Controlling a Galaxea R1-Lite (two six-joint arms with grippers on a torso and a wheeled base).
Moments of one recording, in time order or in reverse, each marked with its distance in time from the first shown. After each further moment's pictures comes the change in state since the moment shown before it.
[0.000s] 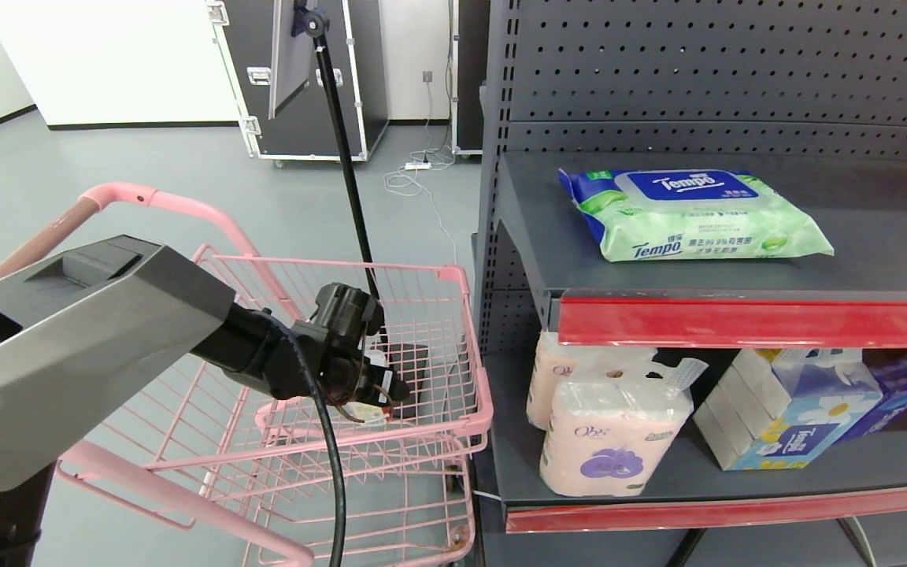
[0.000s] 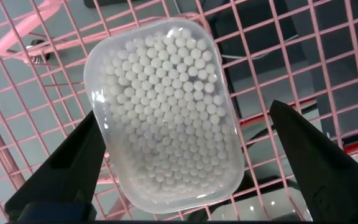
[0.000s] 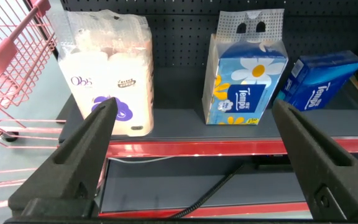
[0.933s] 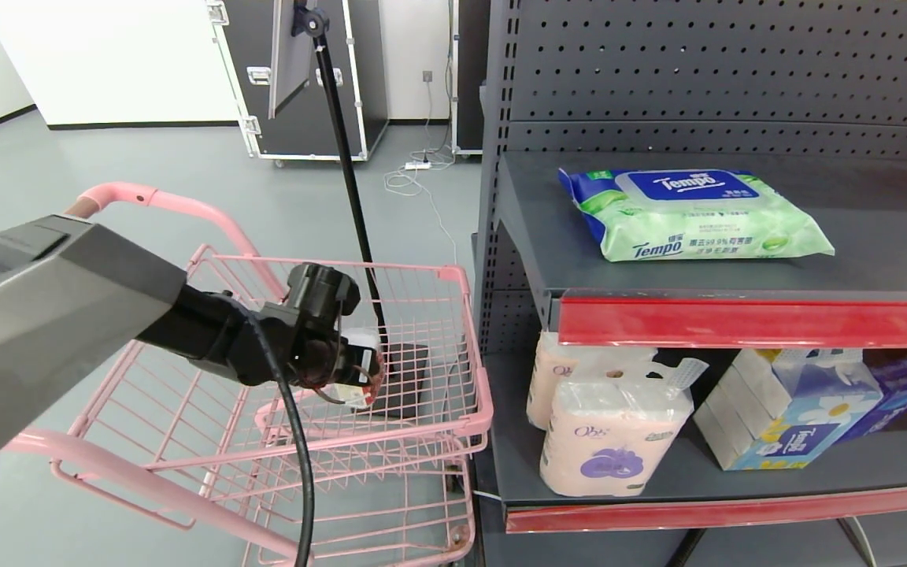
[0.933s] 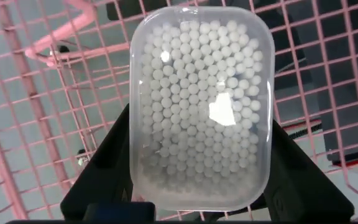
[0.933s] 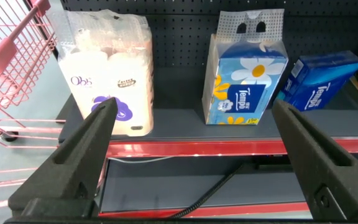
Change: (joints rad) left arm 0.050 -0.099 0.032 0.000 0.028 -0.013; right arm 0.000 0.000 0.000 0.000 0.000 -0.002
